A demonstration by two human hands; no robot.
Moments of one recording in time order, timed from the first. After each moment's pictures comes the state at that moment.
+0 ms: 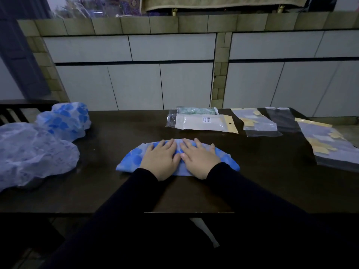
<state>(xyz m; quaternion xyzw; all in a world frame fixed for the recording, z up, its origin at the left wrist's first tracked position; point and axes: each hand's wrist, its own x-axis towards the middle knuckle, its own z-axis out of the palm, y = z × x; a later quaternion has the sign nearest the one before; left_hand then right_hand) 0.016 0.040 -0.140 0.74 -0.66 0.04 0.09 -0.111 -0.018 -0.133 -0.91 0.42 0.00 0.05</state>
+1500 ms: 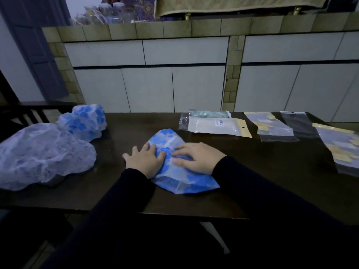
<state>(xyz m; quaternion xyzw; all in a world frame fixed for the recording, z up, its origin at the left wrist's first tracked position) 0.074 0.065 -0.134 0.87 -0.49 -0.04 0.04 -0.096 -0.023 -0.118 -0.96 0.24 -0.06 0.09</state>
